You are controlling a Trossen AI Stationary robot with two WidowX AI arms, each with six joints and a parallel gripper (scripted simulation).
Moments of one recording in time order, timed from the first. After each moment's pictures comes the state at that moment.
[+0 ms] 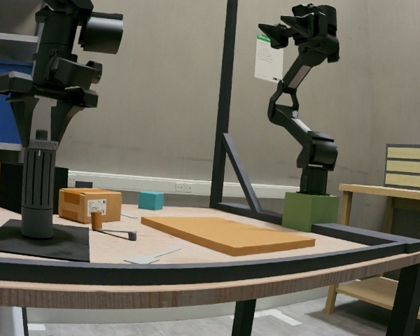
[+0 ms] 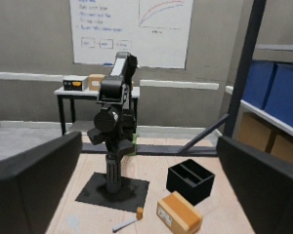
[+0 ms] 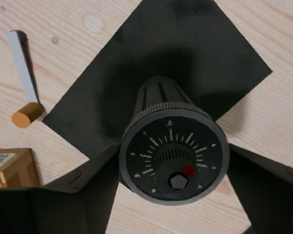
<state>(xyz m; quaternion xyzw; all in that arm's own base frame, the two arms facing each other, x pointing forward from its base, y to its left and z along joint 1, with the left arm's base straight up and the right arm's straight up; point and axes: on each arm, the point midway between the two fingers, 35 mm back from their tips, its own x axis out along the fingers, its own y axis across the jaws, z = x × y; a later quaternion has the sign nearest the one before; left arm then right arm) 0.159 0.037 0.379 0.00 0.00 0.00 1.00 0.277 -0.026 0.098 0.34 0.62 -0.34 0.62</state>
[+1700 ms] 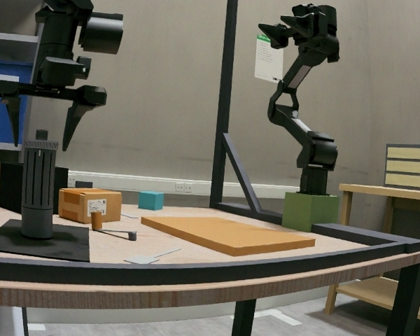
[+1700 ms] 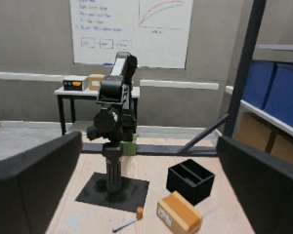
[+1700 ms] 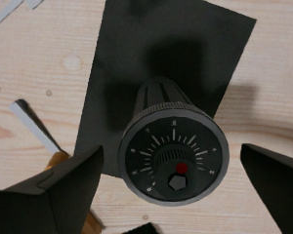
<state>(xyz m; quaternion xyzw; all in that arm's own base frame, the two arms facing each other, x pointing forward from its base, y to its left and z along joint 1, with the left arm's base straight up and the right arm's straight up) 0.159 0.037 0.379 0.00 0.00 0.00 1.00 0.277 -0.026 0.097 0.47 0.53 -0.47 0.53</state>
